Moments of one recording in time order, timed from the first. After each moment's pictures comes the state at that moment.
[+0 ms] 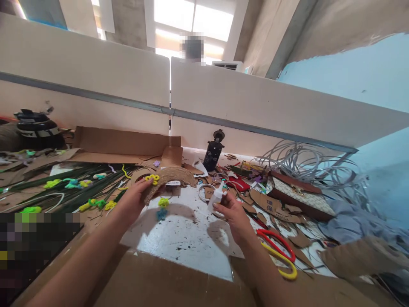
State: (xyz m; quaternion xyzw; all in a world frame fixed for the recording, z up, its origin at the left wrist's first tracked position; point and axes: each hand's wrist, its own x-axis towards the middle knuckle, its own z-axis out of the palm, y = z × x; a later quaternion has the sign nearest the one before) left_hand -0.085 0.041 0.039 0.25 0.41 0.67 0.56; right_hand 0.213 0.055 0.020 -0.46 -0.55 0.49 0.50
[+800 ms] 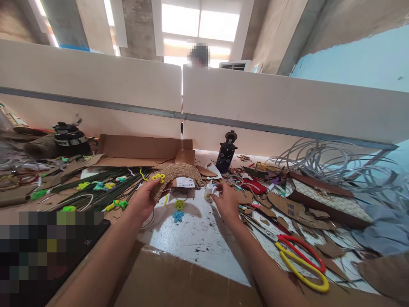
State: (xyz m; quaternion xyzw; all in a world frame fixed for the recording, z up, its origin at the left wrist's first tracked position) left_hand -0.107 0.039 0.049 0.22 0.36 0.71 0.57; right_hand 0.157 0.114 -0.013 -0.55 -0.70 0.16 0.42
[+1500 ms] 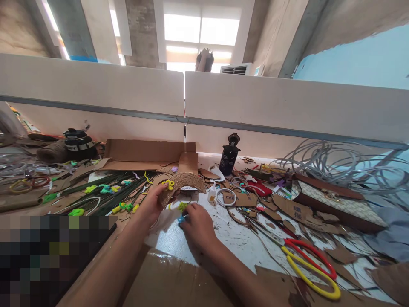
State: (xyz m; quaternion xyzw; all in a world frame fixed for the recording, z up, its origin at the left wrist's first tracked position) left_hand -0.104 0.041 0.032 0.22 0.38 0.68 0.59; right_hand 0.068 0.032 -0.007 -0.46 -0.82 0.21 0.27
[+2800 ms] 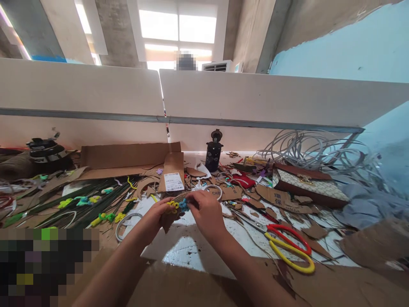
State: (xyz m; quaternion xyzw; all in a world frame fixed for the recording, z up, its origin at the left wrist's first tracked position) left_hand -0.059 0.022 0.030 0.39 0.43 0.49 0.65; right_hand 0.126 0.036 0.047 -0.43 -0.79 0.12 0.42
